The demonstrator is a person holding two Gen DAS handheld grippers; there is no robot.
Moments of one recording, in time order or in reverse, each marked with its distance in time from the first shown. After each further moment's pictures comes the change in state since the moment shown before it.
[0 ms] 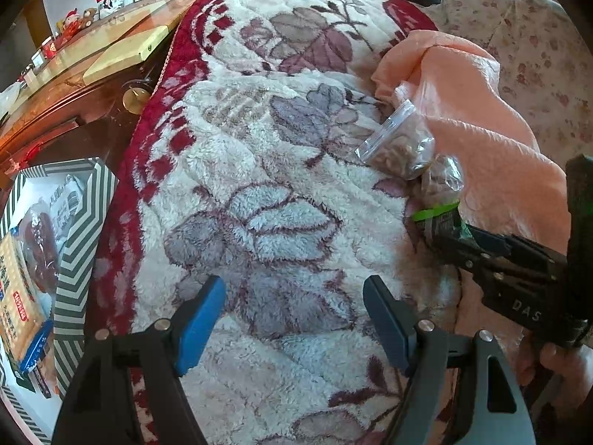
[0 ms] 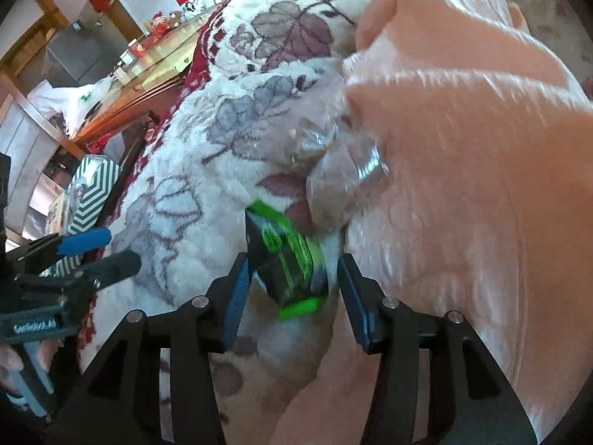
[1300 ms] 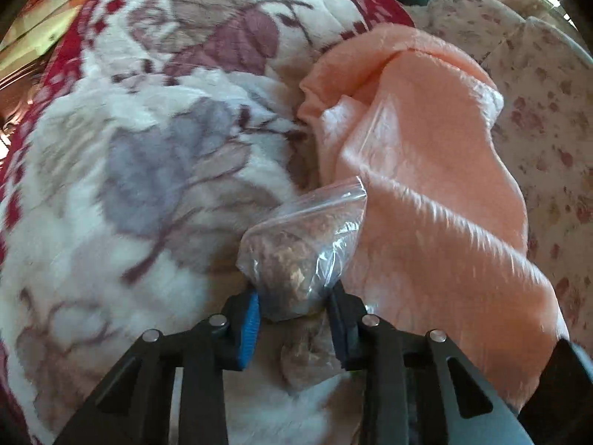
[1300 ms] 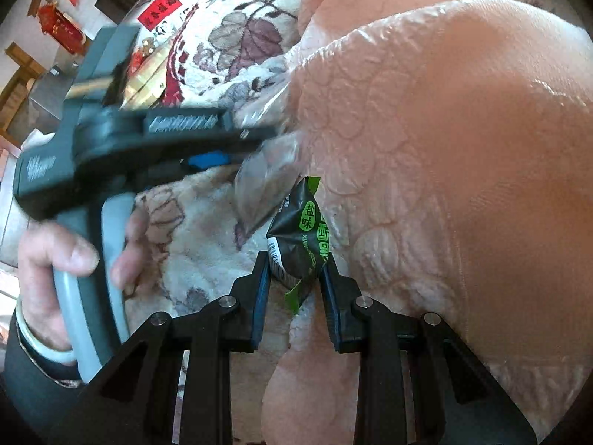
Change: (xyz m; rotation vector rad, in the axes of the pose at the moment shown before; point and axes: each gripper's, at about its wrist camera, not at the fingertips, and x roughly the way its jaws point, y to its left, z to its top) left arm 0.071 -0.071 0.086 -0.079 0.053 -0.255; right arm -0.027 -0.042 -0.020 0.193 -0.010 0.049
